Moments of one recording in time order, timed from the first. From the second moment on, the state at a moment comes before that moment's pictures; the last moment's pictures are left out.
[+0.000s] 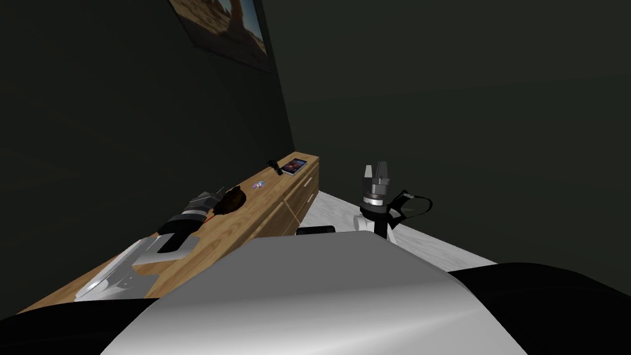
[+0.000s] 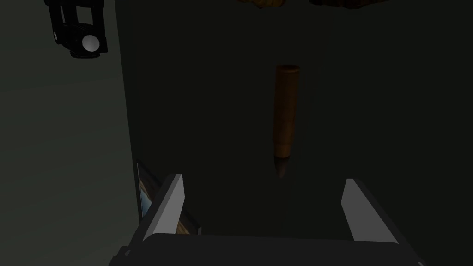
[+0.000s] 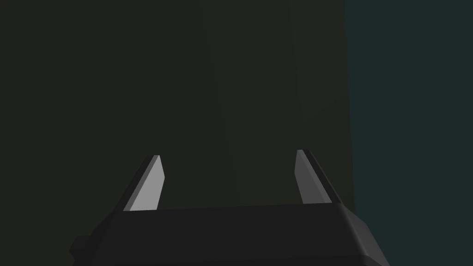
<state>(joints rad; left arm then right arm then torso) 0.50 0.74 0.45 -1.63 -0.36 -0.22 -0.25 0.51 0.03 0.01 -2.24 0.07 -0.65 0.06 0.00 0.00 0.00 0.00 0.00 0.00</state>
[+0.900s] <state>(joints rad) 0.60 0.88 0.51 -1.74 -0.30 -0.15 -0.15 0.51 0.03 0.01 -2.24 0.07 -0.65 0.06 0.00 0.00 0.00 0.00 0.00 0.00</state>
